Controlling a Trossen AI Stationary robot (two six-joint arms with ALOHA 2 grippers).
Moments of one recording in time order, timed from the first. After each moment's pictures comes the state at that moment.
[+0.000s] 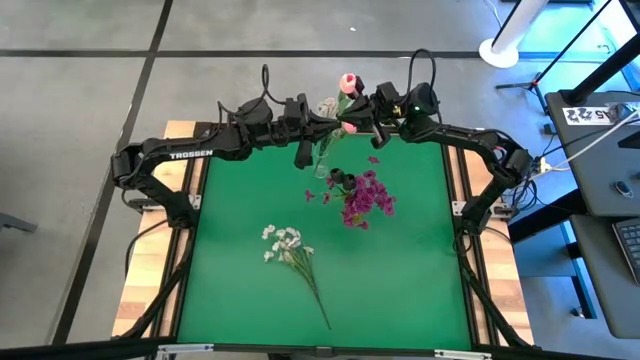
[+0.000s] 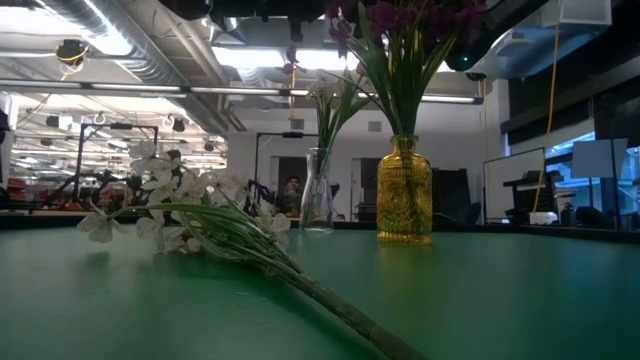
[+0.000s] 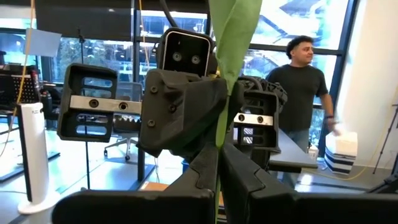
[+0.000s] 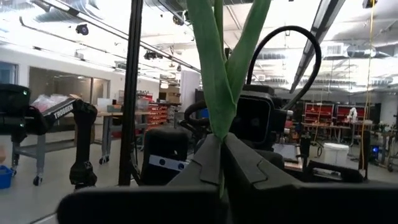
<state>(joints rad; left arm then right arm) 0.38 1.50 1.16 0.50 0.22 -0.10 -0.61 1.68 1.22 1.15 -0.99 0.46</state>
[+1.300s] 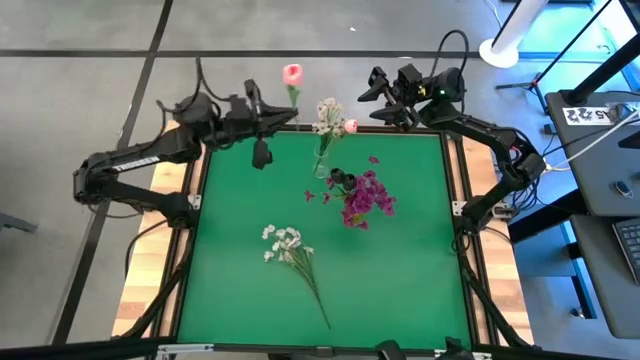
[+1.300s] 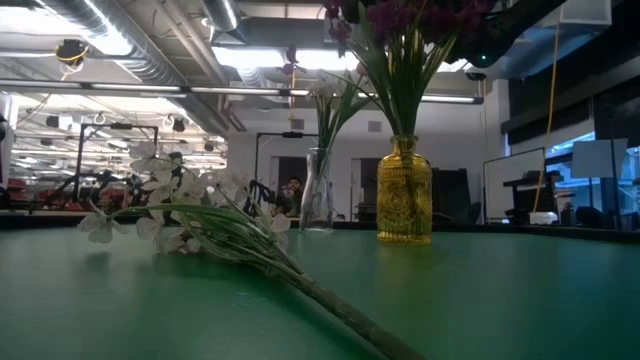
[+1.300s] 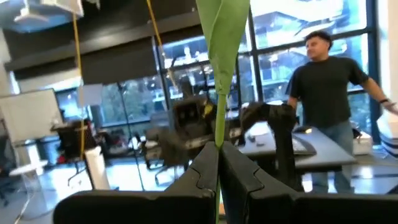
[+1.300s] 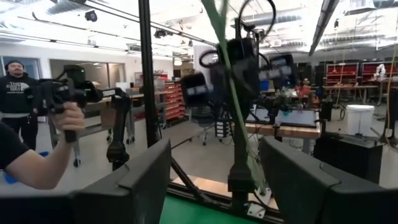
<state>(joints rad) 0.35 1.13 1.14 0.20 0.09 0.16 -0.82 1.59 1.22 1.15 -1.27 0.73</state>
